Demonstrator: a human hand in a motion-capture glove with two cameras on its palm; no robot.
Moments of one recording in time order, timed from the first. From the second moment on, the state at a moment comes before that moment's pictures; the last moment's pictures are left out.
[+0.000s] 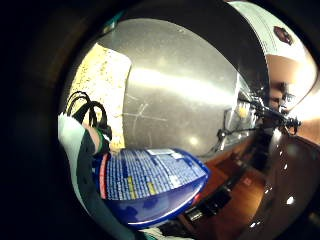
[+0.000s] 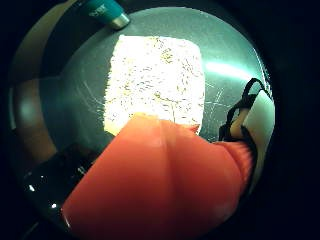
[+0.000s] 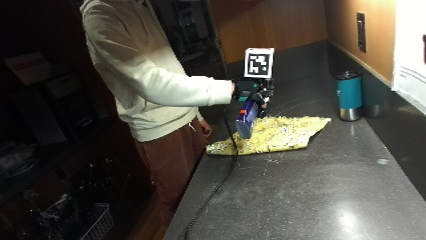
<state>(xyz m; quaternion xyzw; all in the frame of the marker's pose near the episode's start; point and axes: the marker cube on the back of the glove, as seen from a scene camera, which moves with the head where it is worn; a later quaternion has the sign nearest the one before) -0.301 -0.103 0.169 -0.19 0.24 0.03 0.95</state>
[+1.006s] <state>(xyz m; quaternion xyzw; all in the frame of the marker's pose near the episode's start) -0.538 -0.203 0.196 0.12 -0.53 0.03 0.84</state>
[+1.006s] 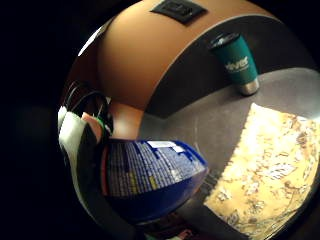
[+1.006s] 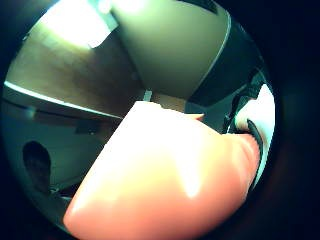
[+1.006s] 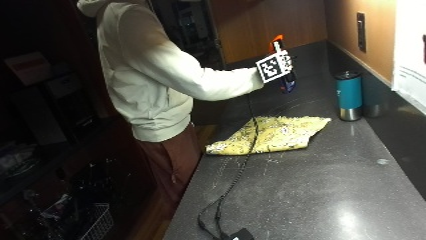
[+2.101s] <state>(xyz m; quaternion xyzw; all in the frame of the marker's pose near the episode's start) -0.543 -0.189 0.257 -0.02 -0.49 -0.06 0.87</state>
